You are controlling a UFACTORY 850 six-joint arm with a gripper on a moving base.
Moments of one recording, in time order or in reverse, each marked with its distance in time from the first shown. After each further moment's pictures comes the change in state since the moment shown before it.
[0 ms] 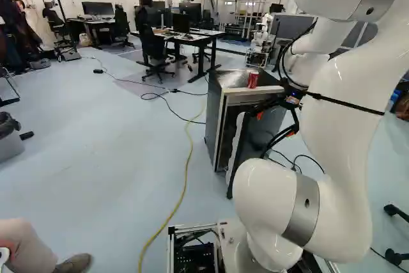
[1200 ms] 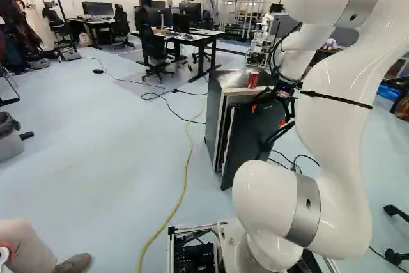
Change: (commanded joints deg) arm 4.2 -5.1 -7.4 0.0 2.1 0.0
